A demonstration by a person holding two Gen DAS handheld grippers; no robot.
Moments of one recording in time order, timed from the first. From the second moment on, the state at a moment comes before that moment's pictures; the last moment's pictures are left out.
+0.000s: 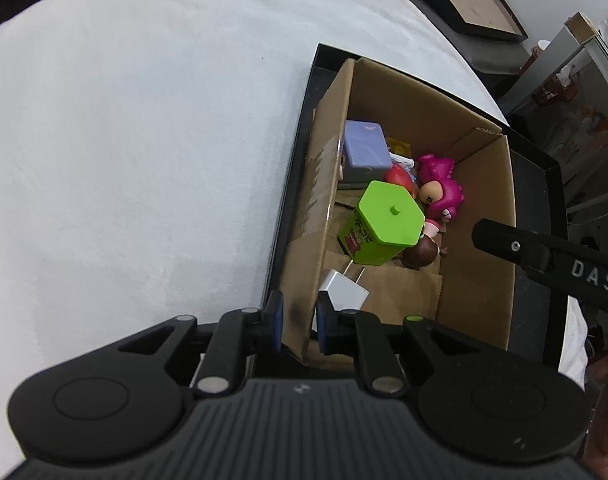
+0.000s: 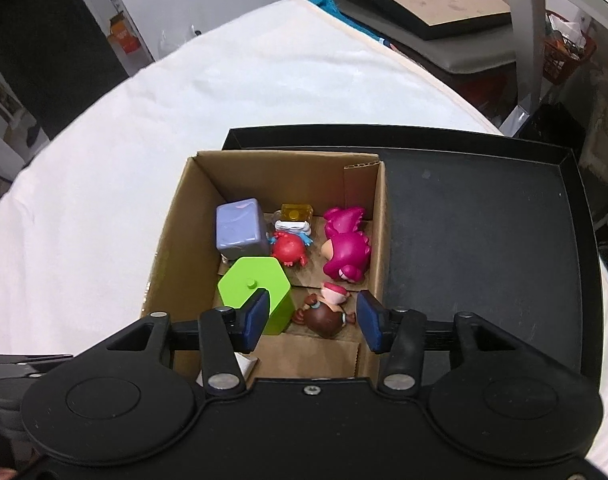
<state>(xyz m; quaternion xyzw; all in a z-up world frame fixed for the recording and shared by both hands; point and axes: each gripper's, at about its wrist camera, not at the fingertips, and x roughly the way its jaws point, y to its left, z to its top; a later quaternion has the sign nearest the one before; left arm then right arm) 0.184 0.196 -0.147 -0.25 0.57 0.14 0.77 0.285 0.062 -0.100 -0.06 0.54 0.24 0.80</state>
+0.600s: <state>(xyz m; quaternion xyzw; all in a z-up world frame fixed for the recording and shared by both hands) 0.179 0.174 -0.108 -0.21 0.56 0.18 0.78 0.274 0.021 -0.072 -0.02 0.52 0.26 0.81</state>
